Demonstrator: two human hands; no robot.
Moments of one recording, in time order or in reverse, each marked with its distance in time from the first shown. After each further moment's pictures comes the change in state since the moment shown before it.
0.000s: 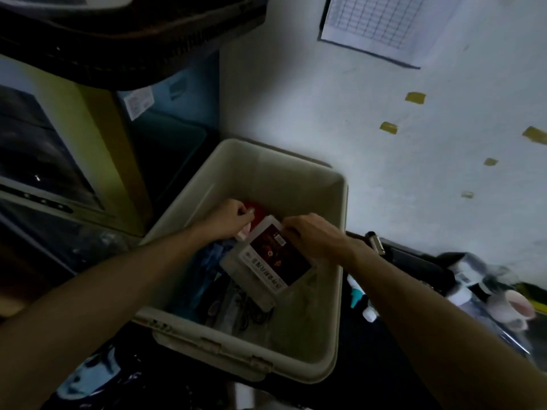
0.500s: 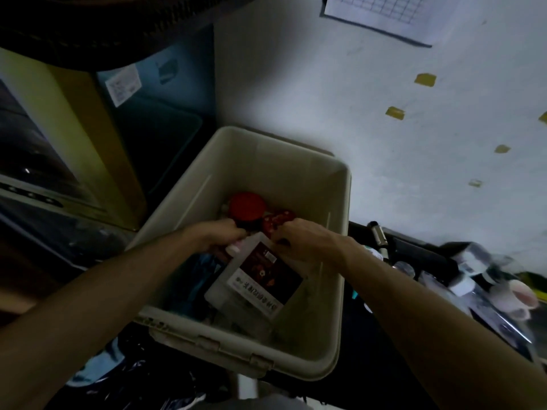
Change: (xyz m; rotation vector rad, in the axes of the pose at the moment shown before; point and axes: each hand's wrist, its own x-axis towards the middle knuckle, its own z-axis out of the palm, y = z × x) left_hand 0.012 -0.039 0.024 -0.297 -0.454 -0.356; right_hand 0.011 -0.012 0.017 -0.145 -0.237 -0.038
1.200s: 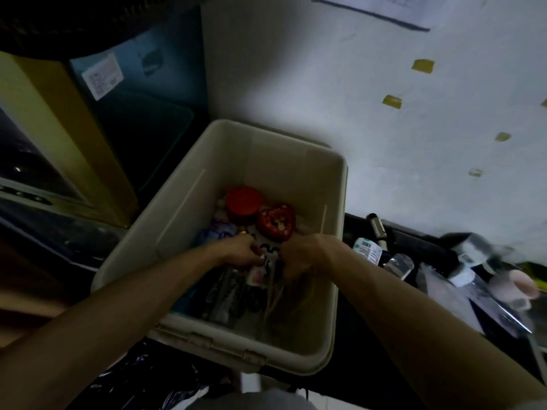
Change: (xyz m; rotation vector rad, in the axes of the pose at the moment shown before) left_hand 0.020 -0.011 0.051 0.462 -0.014 0.136; right_hand -0.001 -0.005 0.017 -0.089 -0.493 0.191
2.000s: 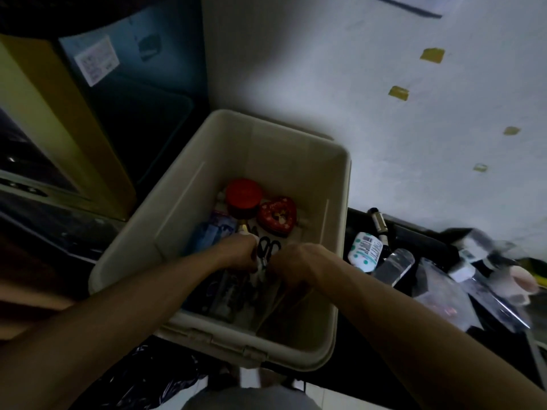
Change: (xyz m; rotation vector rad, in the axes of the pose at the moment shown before) left_hand -0.005 0.008 0.011 0.451 0.072 0.005; right_hand -0.008 -0.023 0.022 -0.035 0.030 -0.094
